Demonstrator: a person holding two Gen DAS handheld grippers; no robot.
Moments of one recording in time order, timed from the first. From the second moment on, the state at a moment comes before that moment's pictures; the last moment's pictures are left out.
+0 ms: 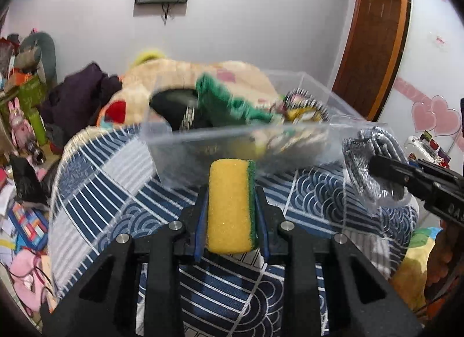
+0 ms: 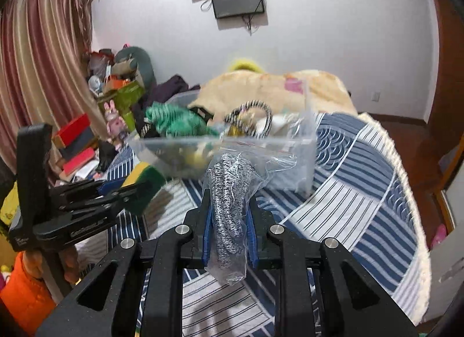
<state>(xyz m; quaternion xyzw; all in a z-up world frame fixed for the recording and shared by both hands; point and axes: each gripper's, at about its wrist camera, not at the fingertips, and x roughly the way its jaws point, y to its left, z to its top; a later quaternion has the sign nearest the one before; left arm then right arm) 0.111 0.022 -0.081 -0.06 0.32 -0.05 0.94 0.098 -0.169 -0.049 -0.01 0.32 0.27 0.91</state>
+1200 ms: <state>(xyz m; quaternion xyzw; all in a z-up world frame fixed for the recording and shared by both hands) 0.197 0.045 -0.054 -0.08 0.29 -0.02 0.95 0.192 -0.097 -0.048 -0.03 0.33 0.28 0.90</state>
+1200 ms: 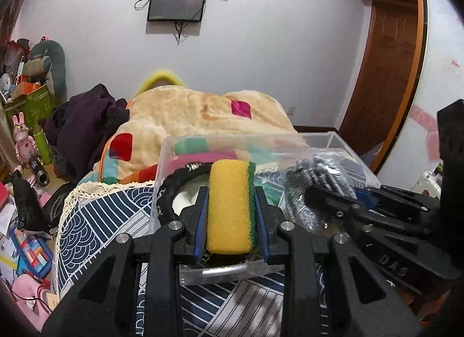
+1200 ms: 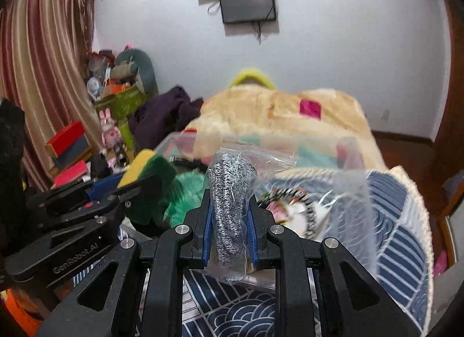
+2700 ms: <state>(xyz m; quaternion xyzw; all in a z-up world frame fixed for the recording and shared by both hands) 0.026 0.020 0.025 -0.05 0.15 -0.01 0.99 0.056 -0.159 0.038 -0.02 0.14 0.28 0.95</state>
